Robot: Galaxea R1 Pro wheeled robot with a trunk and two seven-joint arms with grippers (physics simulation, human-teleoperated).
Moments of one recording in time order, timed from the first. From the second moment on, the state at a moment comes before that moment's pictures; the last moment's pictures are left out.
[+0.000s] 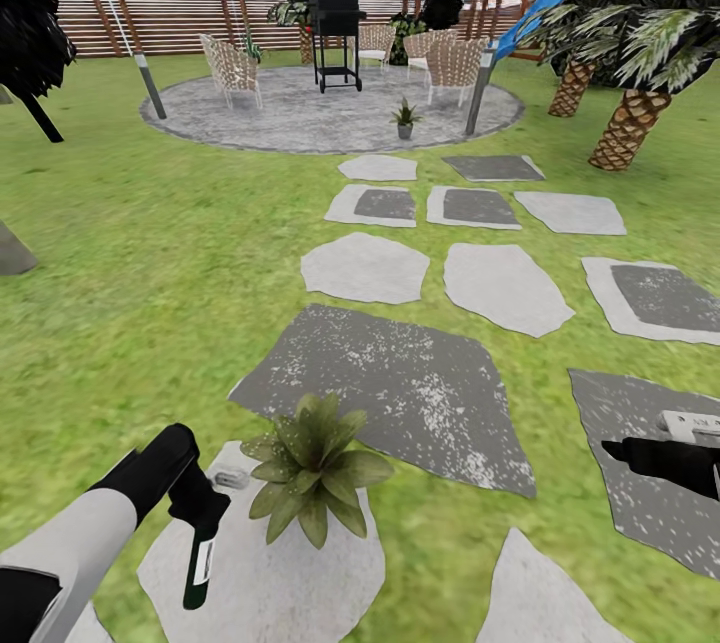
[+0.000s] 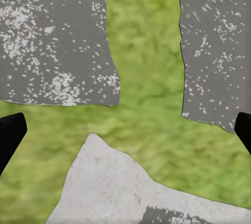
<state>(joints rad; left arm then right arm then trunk) -0.83 0.20 -0.23 -0.46 -0.47 1.02 -0.89 -0.37 -0.28 -0.47 -1.59 0.31 1.04 0.54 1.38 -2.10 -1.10</state>
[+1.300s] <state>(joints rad) -0.82 0.18 -0.23 -0.46 -0.47 1.02 -0.89 -0.37 -0.28 -0.47 -1.59 0.31 1.04 0.54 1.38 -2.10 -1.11</state>
